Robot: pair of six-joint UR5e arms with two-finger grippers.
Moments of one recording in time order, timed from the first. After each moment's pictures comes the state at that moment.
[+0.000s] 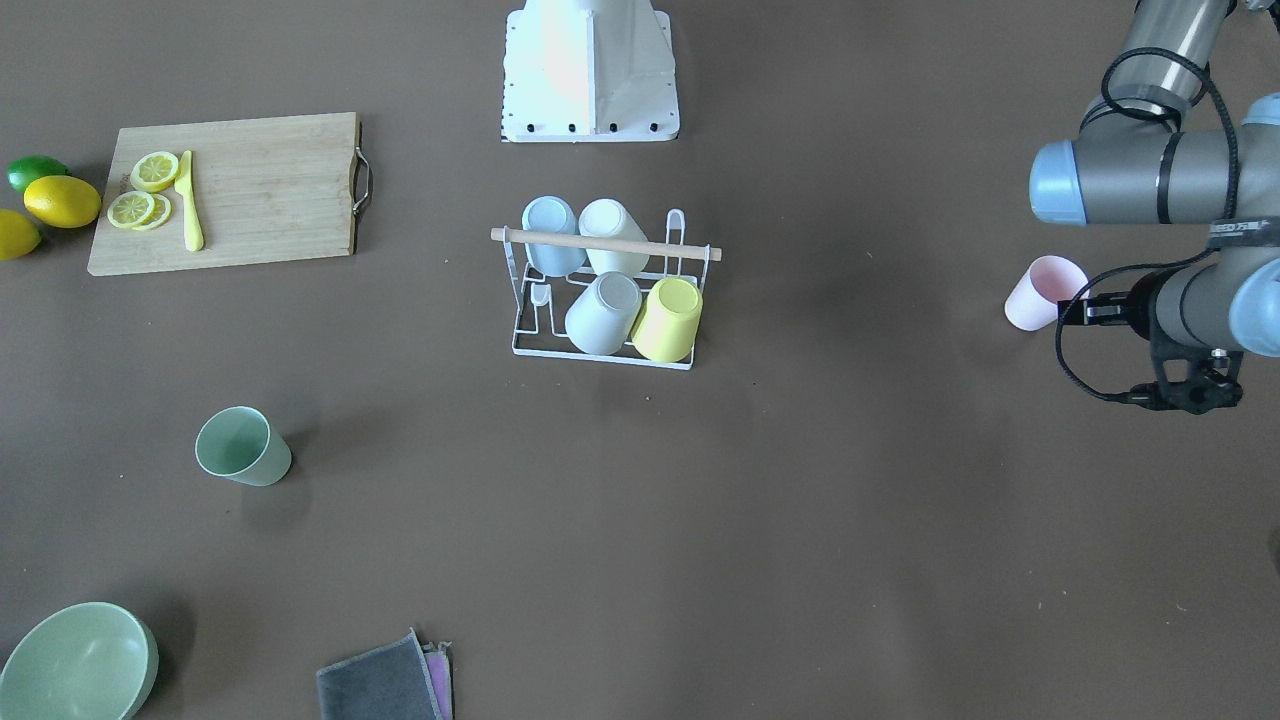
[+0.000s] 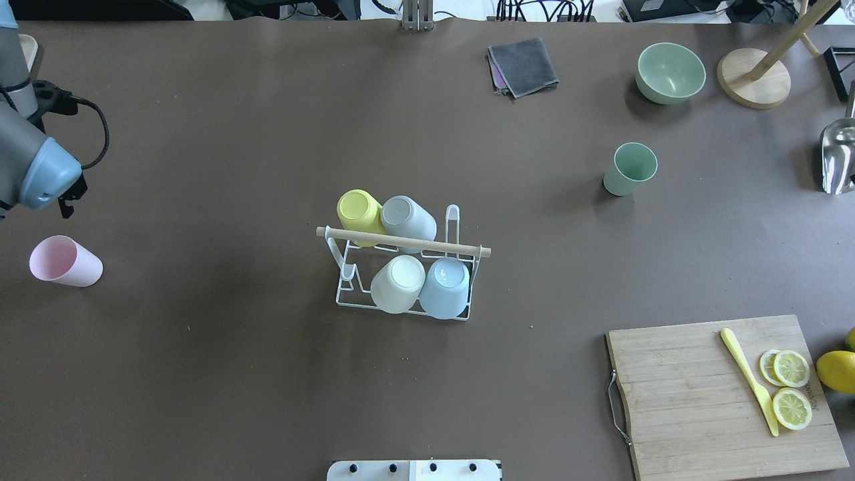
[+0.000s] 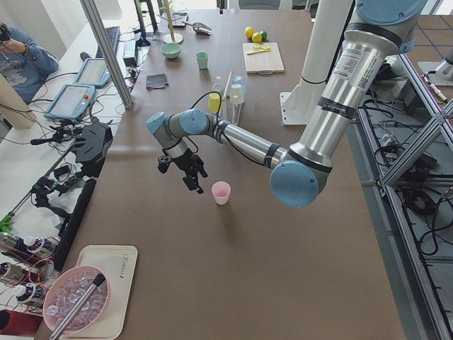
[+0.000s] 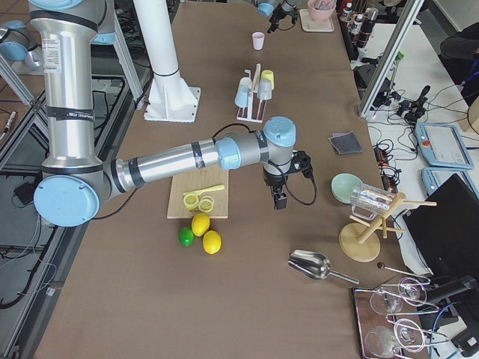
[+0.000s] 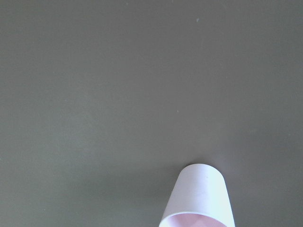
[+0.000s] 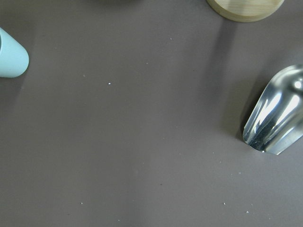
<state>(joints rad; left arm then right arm) -1.07 -1.98 -1.55 -0.91 -2.19 -0.18 1.35 -1.56 1.87 -1.61 2.30 0.04</state>
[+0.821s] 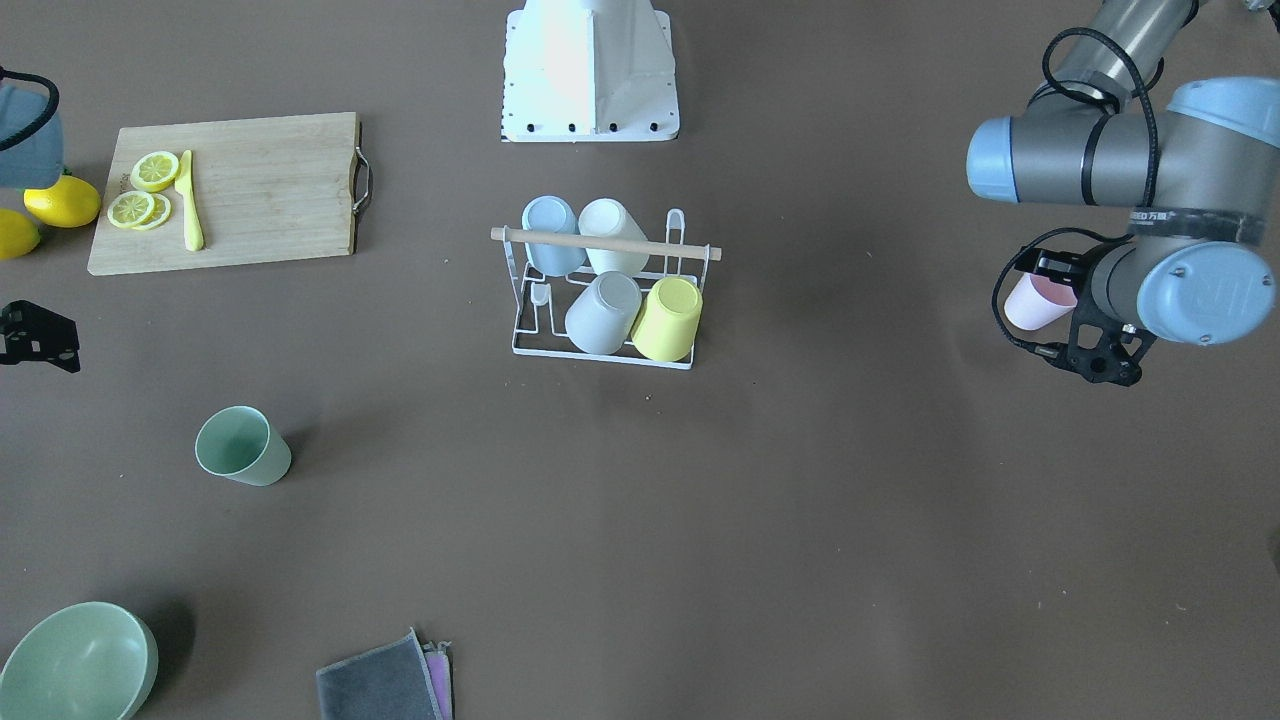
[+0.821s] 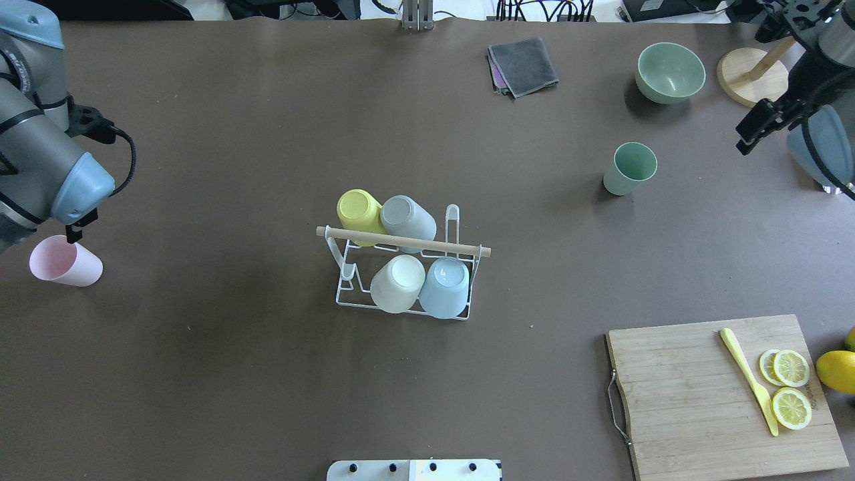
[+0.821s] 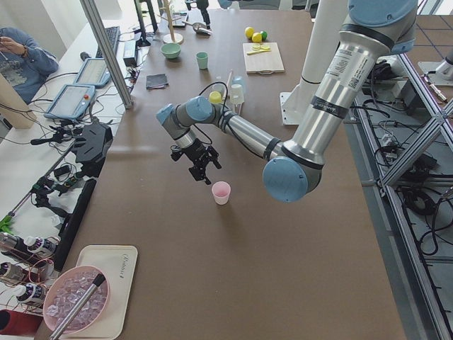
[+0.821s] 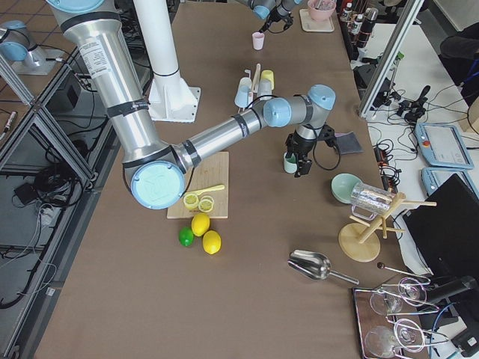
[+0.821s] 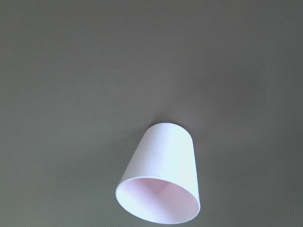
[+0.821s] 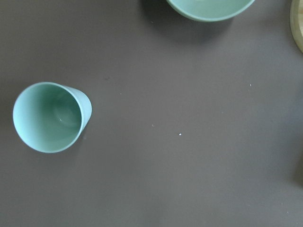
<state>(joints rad) -1.03 -2.01 -1.61 -0.73 -2.17 0.21 1.19 -1.16 1.66 -1.90 2.26 0.09</state>
